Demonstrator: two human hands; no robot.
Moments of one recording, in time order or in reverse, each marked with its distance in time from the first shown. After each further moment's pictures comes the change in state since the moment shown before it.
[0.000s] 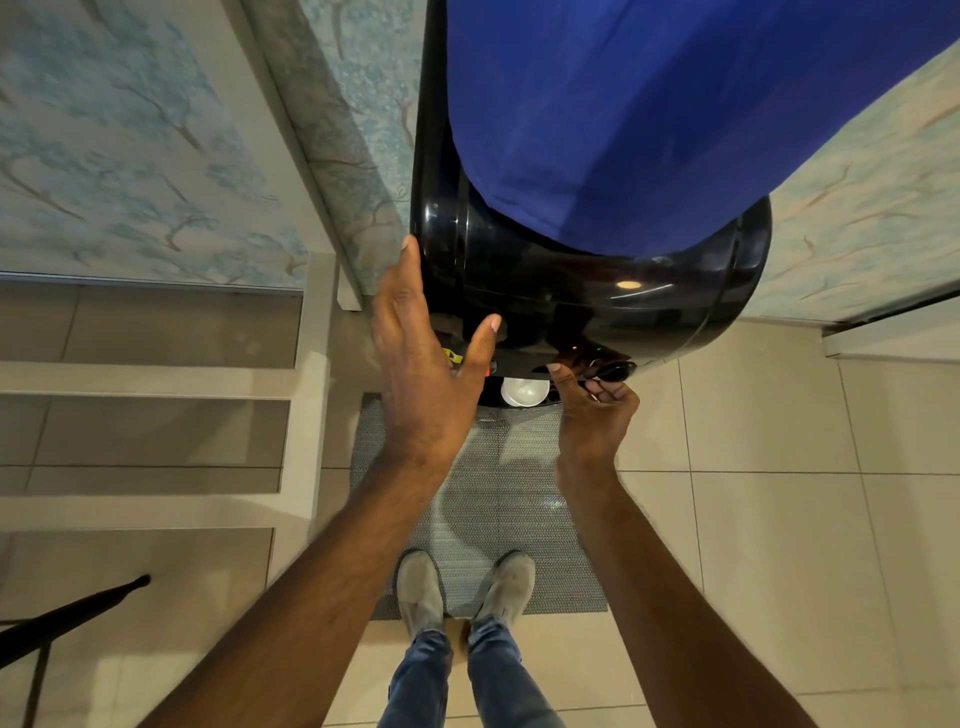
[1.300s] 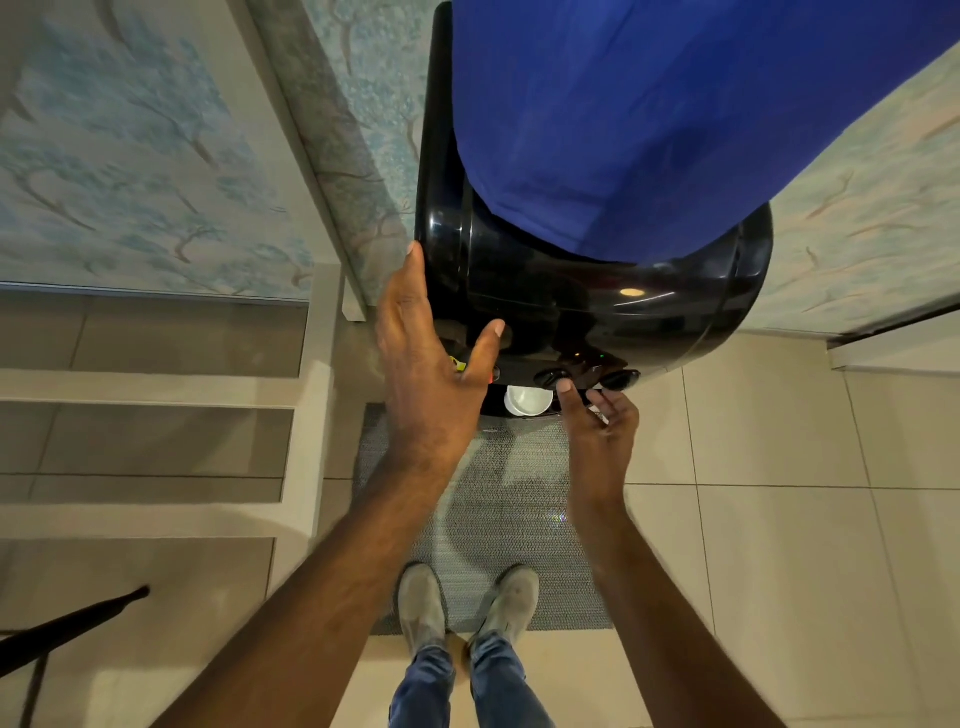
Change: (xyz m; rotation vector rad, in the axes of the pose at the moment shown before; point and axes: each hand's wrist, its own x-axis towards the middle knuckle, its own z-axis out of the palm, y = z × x) left_hand -0.001 -0.002 0.002 -0.020 0.021 -0.008; right_hand -0.015 0.004 -0.026 -0.053 -0.147 0.008
